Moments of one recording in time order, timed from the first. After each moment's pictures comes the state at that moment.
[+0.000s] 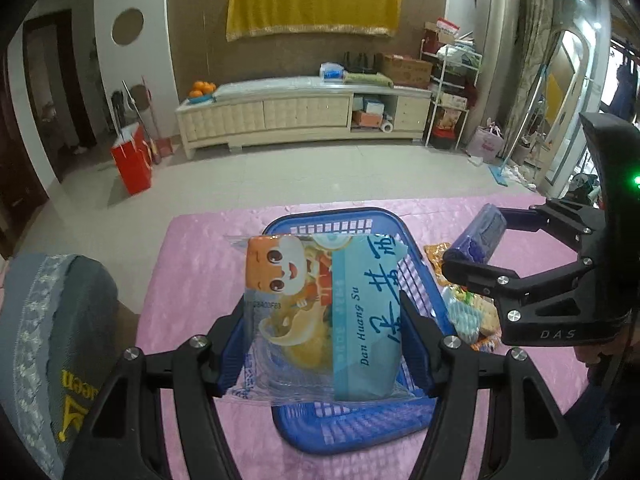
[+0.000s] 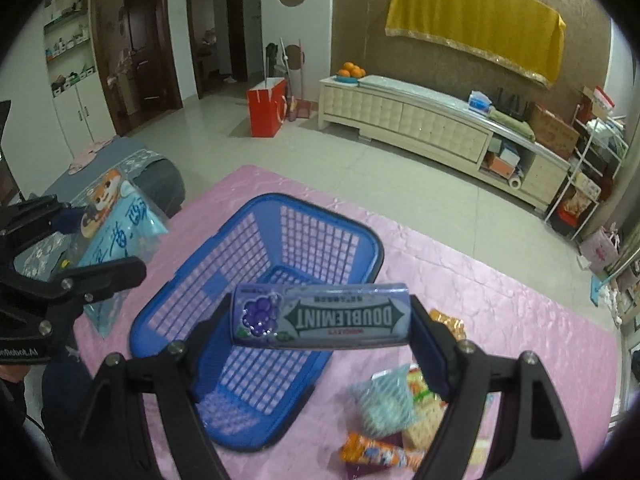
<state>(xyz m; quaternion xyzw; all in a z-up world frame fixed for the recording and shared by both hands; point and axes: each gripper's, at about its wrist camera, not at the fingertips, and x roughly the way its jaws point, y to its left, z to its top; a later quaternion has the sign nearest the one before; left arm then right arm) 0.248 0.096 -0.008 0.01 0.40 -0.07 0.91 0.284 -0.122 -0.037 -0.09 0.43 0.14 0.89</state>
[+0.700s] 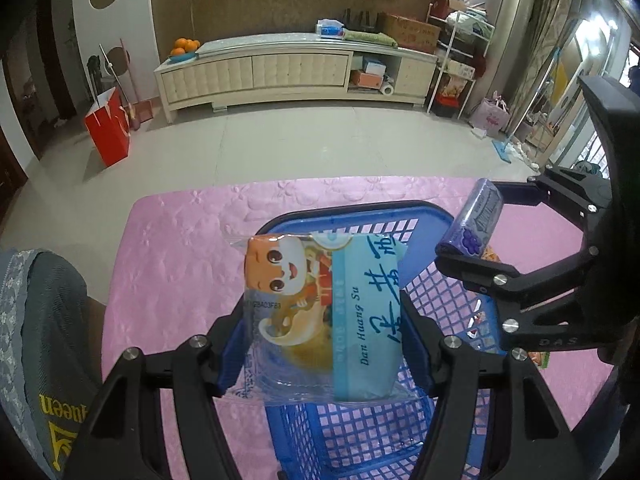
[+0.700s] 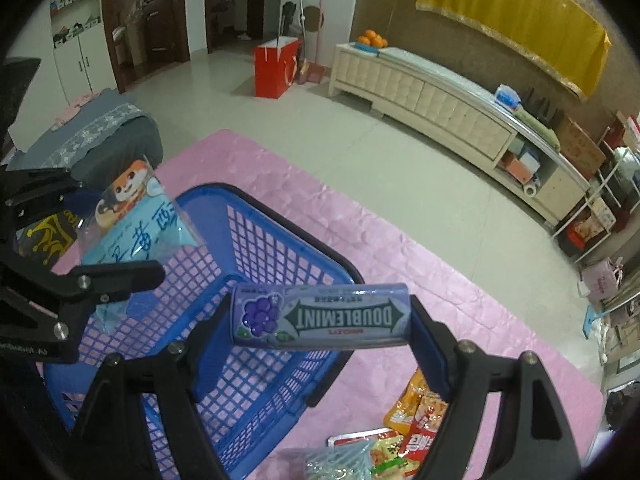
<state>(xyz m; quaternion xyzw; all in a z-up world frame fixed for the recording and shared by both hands) 0.352 0.098 -0.072 0.00 0.46 -0.09 0.88 0.372 -0.114 -0.089 -0.17 0.47 0.15 0.85</state>
